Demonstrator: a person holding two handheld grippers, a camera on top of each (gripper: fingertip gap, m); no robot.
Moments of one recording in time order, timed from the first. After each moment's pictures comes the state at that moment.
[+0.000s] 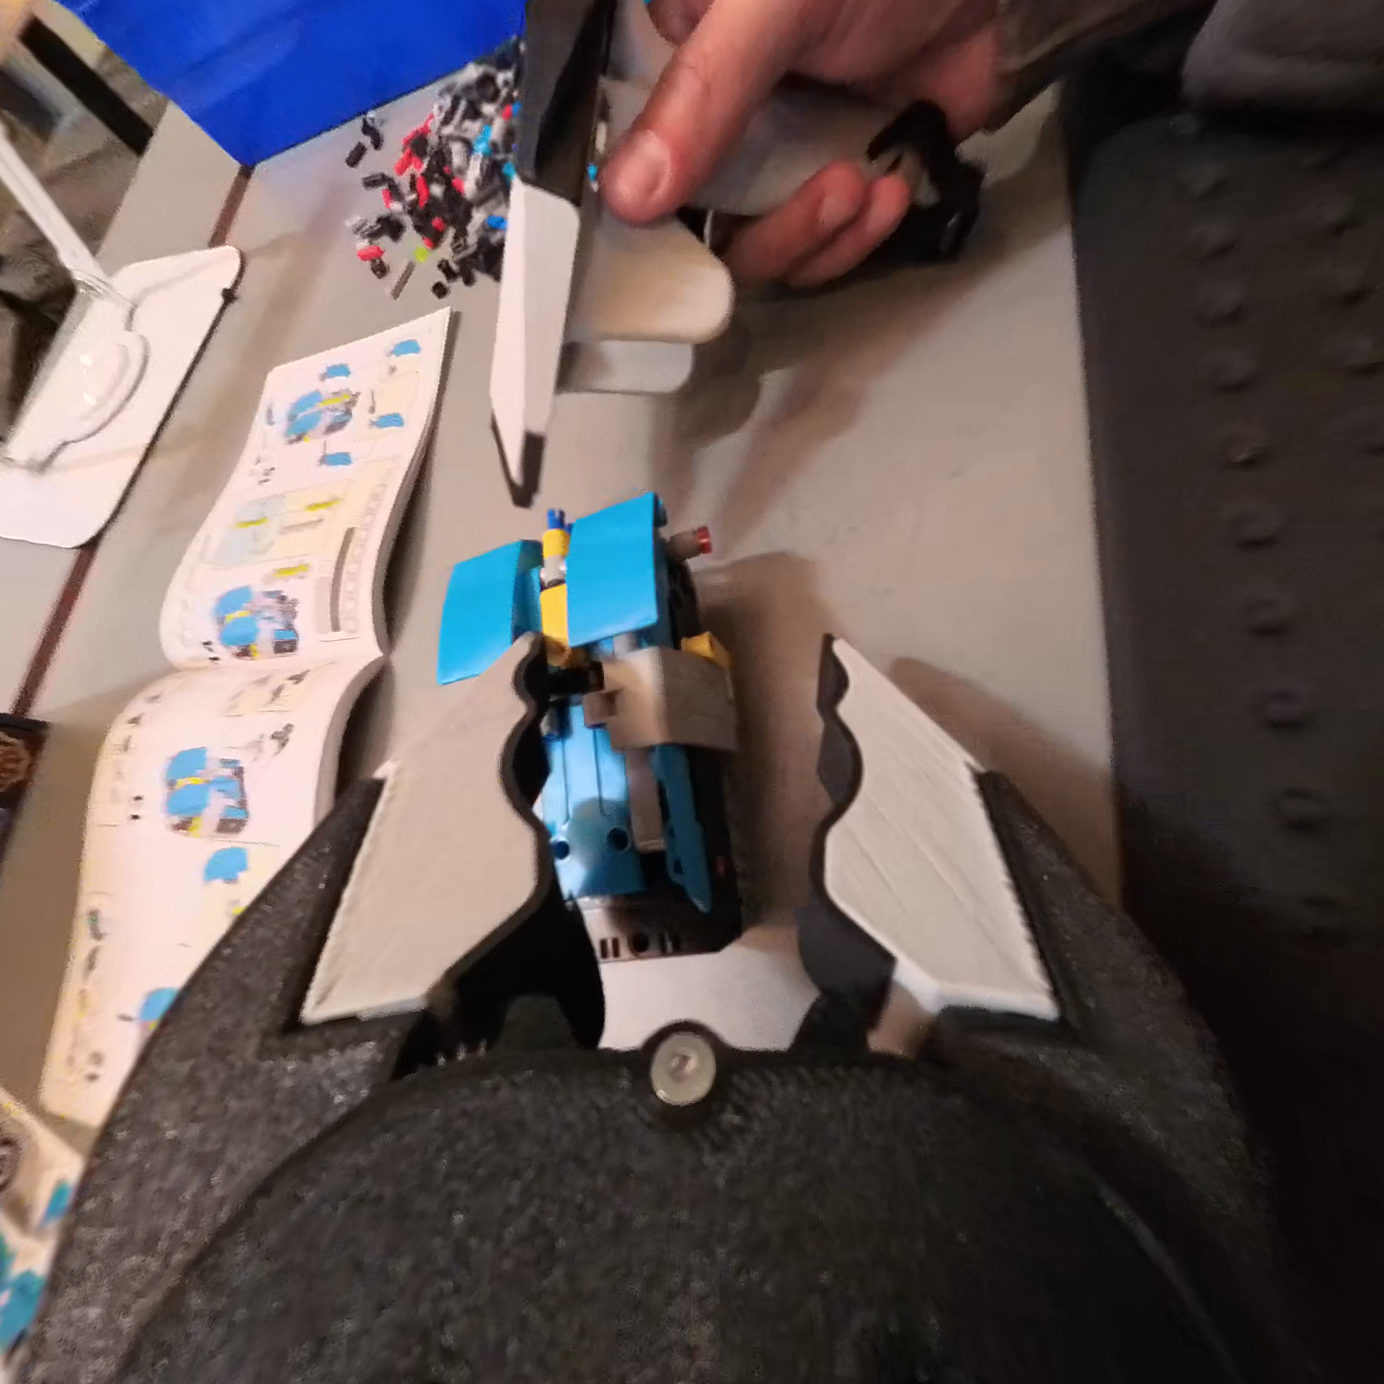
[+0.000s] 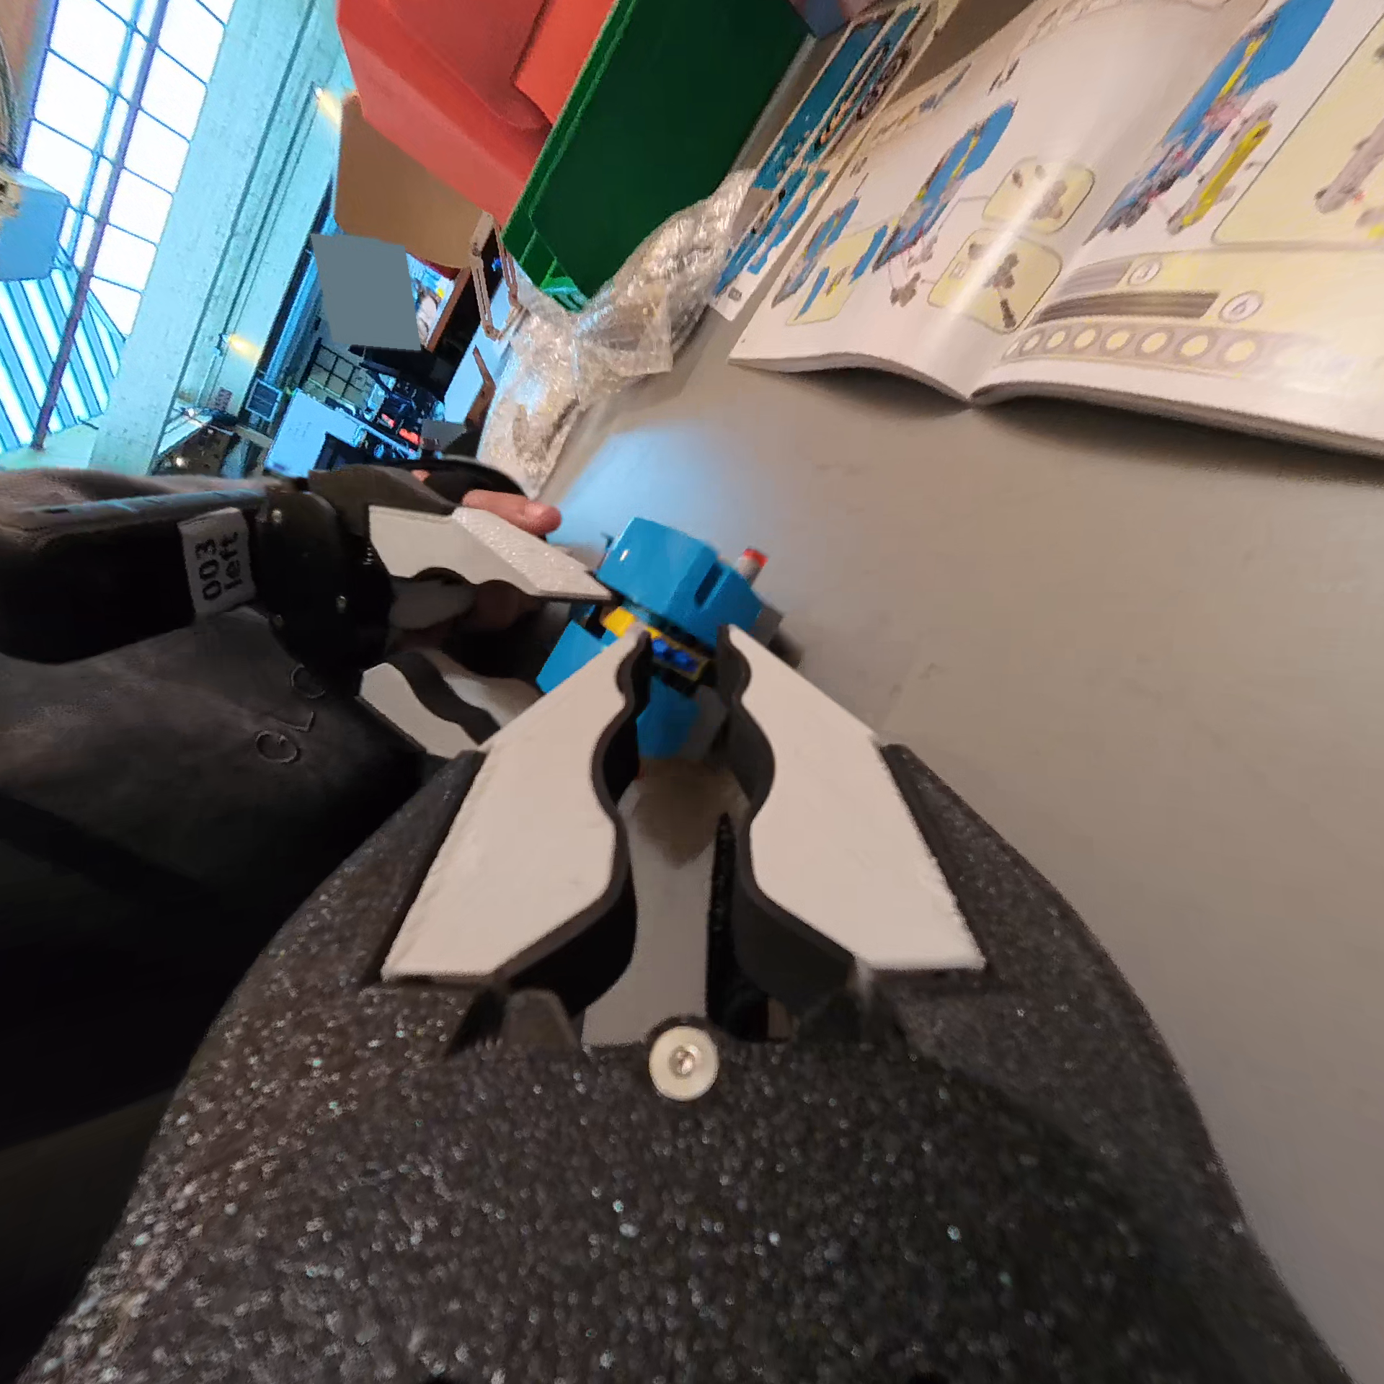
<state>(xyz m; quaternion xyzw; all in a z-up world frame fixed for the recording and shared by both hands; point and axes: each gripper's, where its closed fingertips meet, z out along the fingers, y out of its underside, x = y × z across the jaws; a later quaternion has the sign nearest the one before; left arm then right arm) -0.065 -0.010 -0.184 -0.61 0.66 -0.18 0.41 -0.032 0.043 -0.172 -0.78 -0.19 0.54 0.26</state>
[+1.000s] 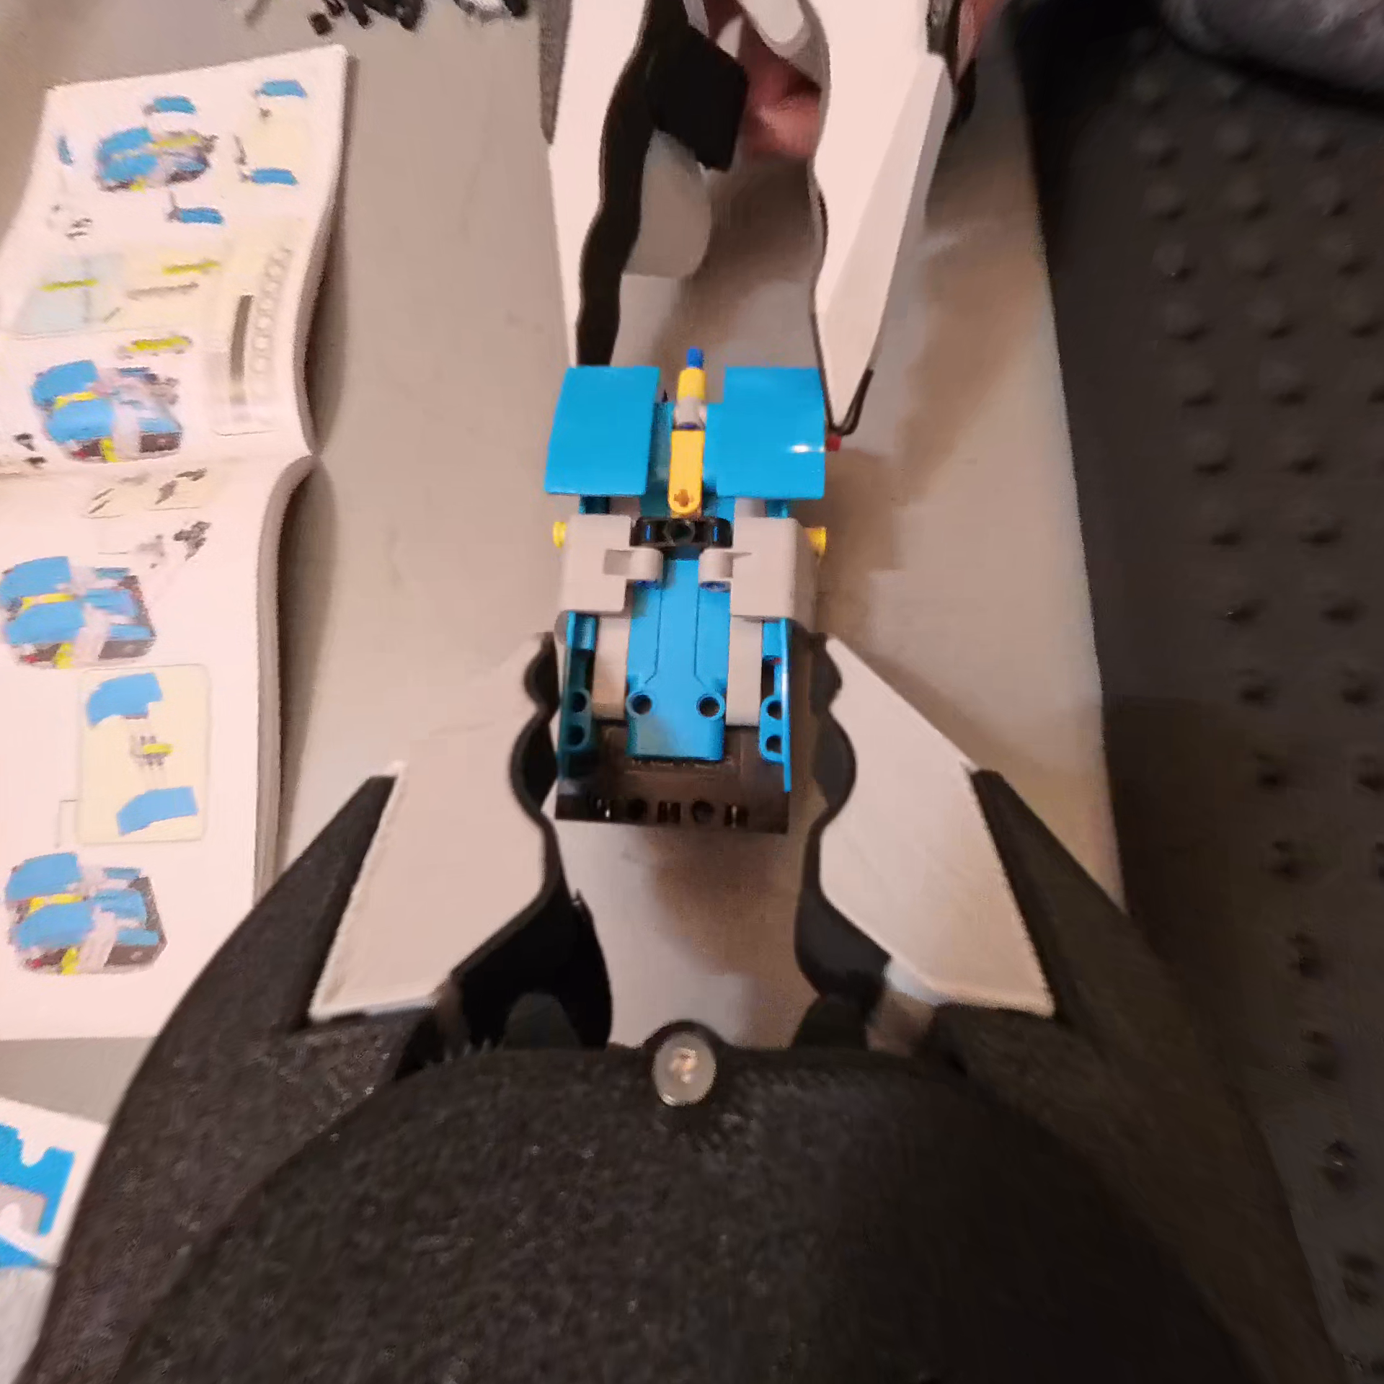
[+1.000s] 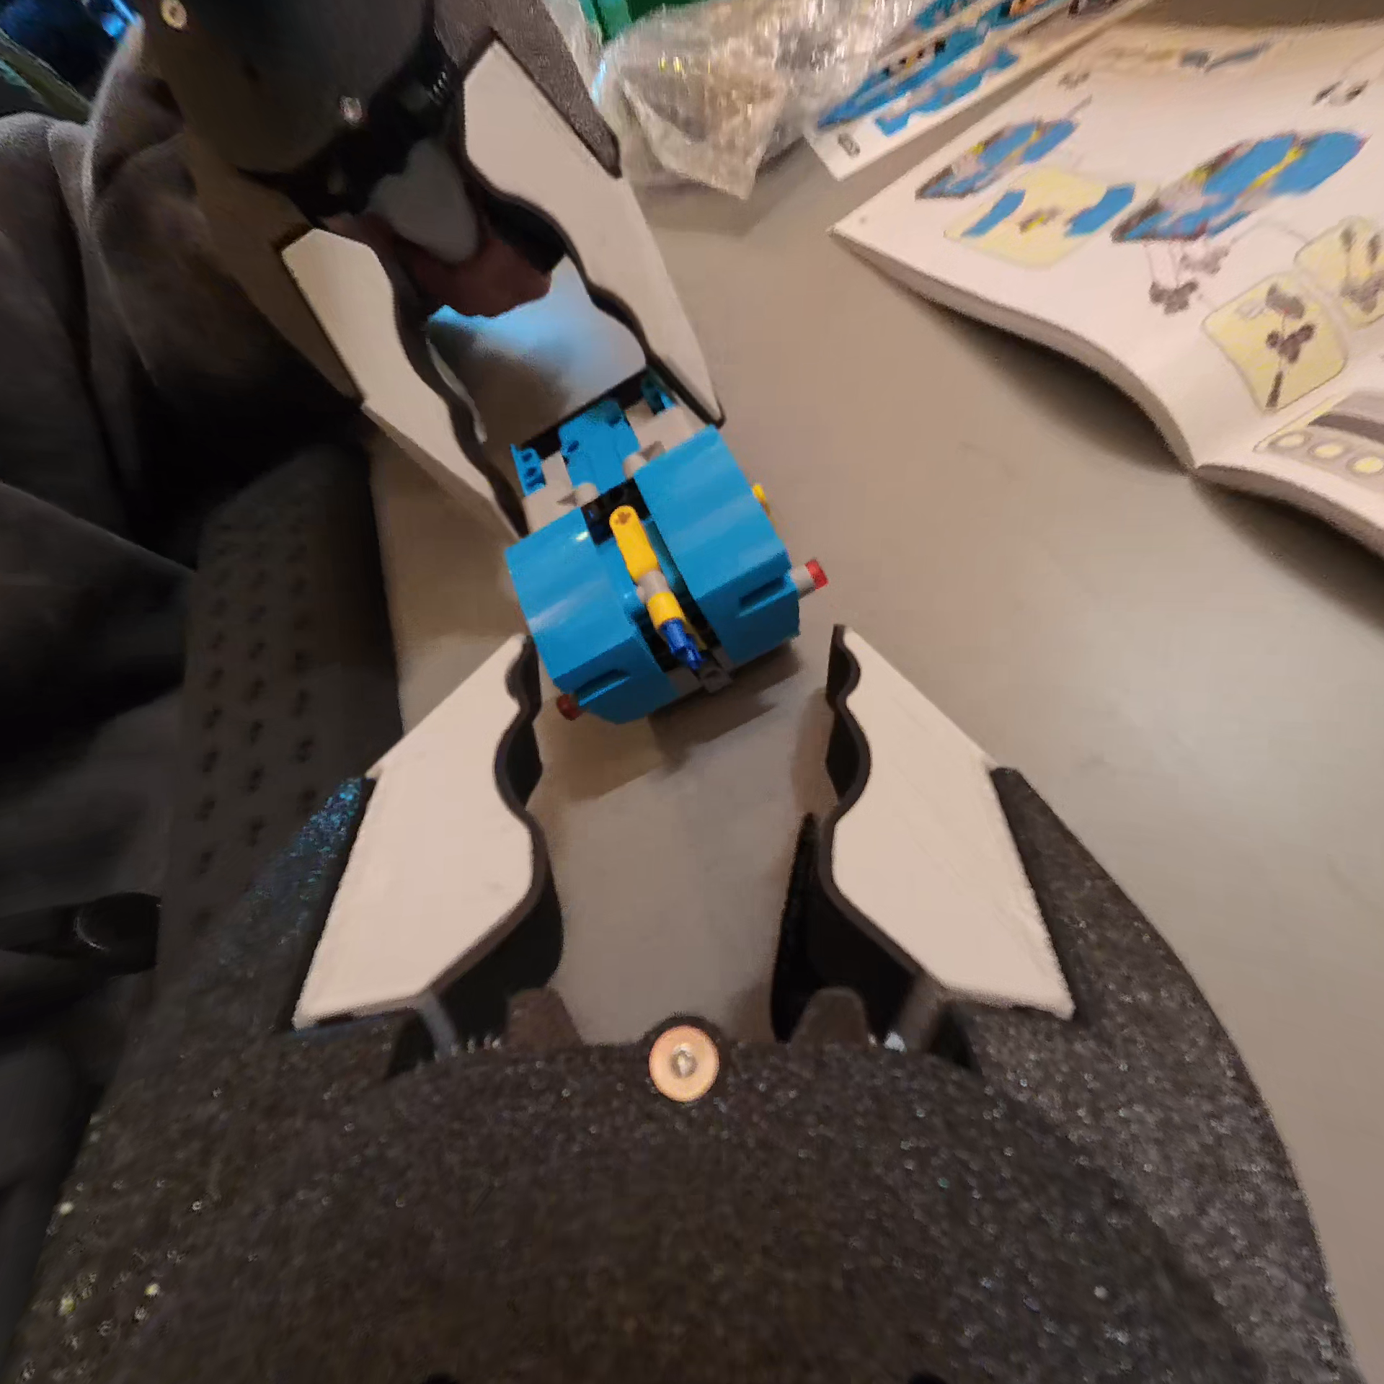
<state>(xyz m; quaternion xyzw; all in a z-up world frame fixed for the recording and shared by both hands) -0.128 0.006 -0.196 -0.64 0.67 -0.25 0.29 -0.077 0.007 -0.194 -0.77 -0.39 0.39 0.31</state>
